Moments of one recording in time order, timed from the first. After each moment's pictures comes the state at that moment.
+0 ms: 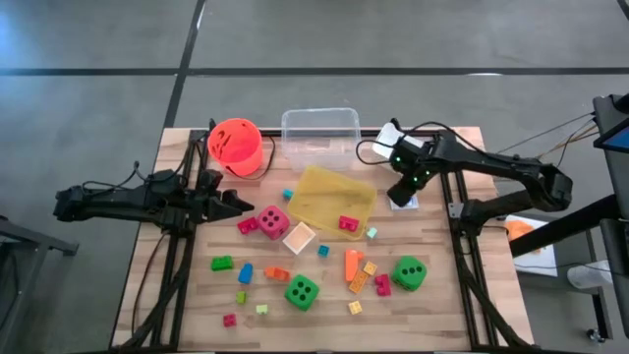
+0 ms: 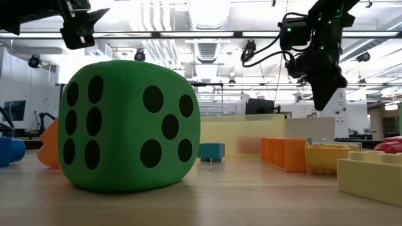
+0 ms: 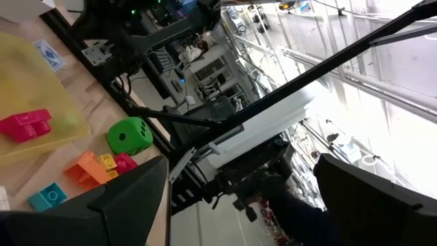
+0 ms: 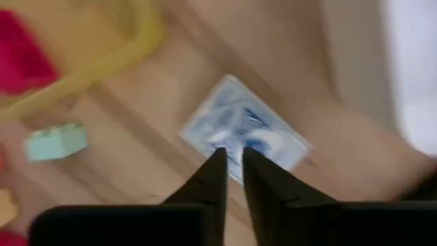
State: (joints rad) left arm 0.02 0.44 0.35 0.18 0.23 -1.04; right arm -0.47 1.25 0.89 -1.01 -0.06 0.35
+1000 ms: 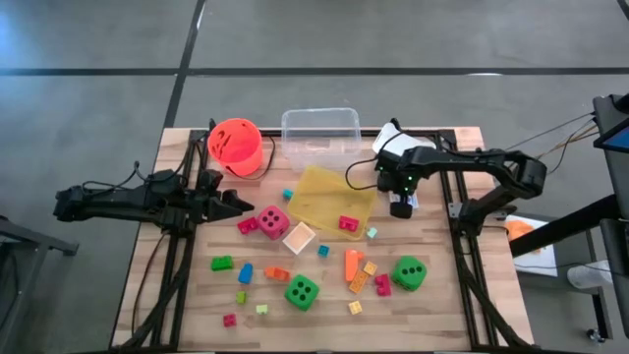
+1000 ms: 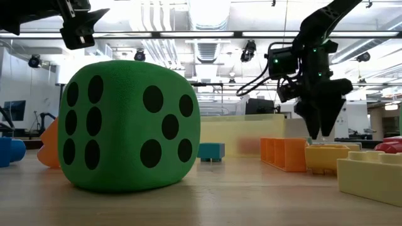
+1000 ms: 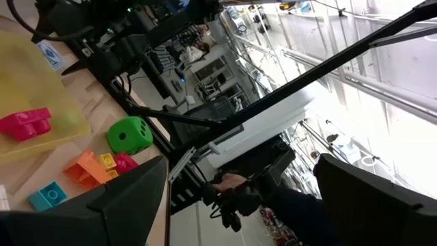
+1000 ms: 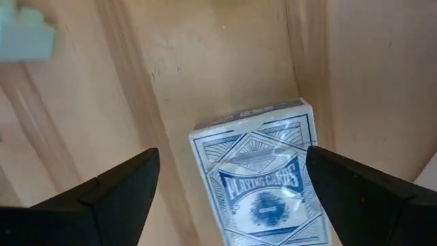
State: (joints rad) left arm 0.02 0.44 0.35 0.18 0.23 -1.05; right arm -0.46 1.49 0.83 -0.87 -0.11 -0.24
